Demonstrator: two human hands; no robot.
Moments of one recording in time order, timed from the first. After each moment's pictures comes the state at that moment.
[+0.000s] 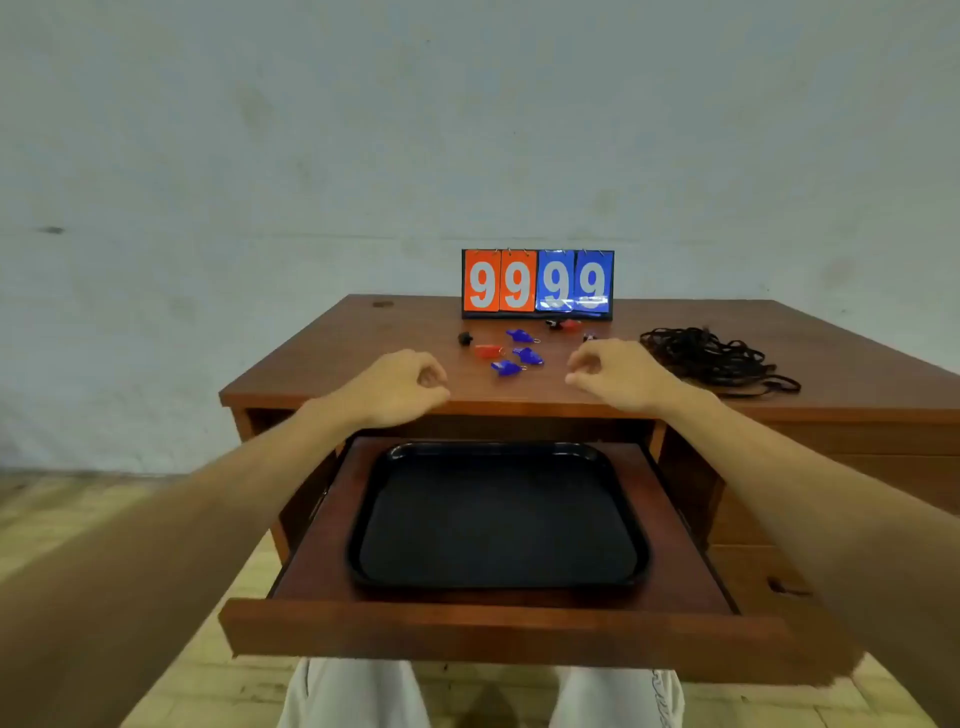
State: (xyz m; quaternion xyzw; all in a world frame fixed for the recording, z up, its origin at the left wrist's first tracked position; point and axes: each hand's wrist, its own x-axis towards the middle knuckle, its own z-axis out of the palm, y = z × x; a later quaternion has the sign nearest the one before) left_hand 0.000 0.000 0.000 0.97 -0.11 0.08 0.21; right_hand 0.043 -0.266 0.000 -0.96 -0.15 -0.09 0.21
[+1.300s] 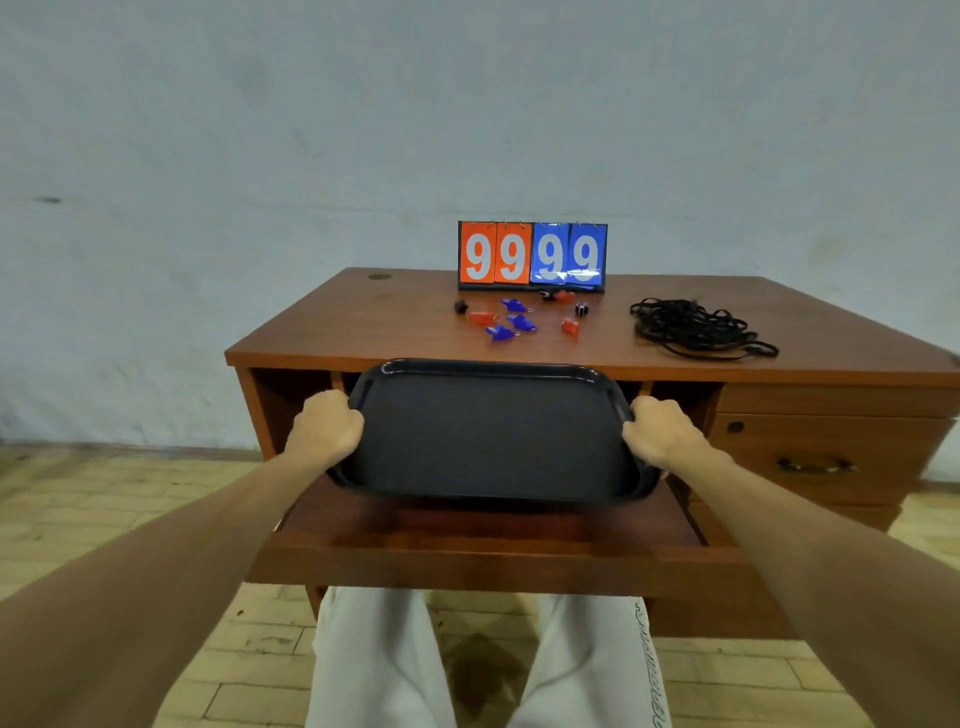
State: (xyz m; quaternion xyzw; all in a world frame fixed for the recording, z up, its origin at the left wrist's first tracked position) left_hand -0.022 0.054 -0.102 0.94 0.14 0.13 0.28; right_hand -0.013 -0.310 -0.085 -0.98 0.05 -0.04 0.20
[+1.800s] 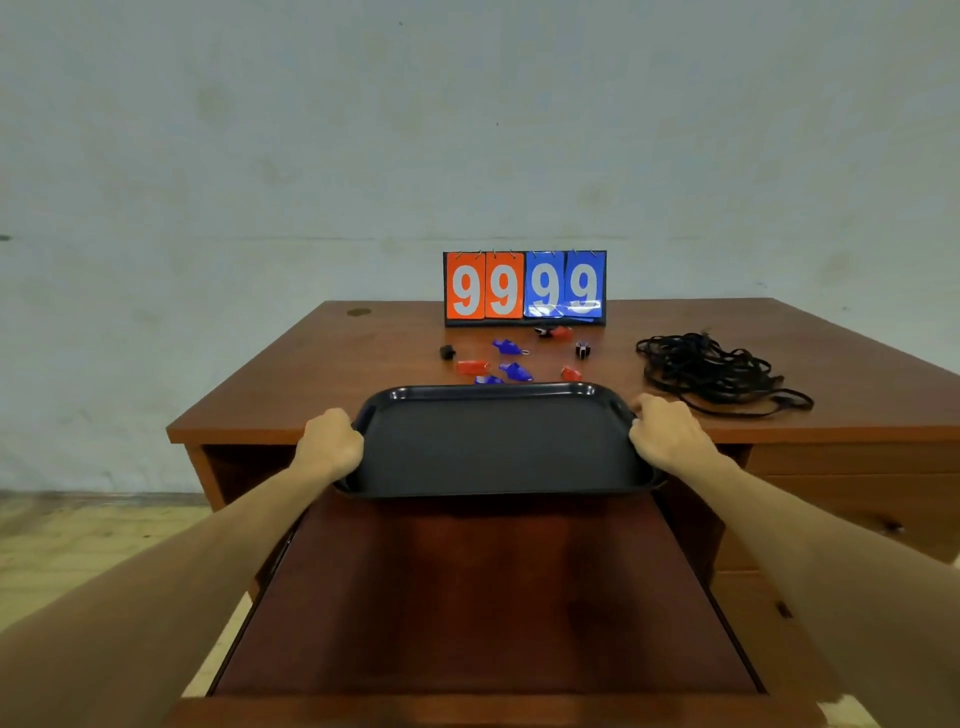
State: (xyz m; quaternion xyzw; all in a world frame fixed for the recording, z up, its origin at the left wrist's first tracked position) left_hand 0.099 0.048 -0.076 0.95 0.14 0.10 0.27; right_hand 0.100 -0.322 -0.053 -0.97 0.06 -0.08 0.21
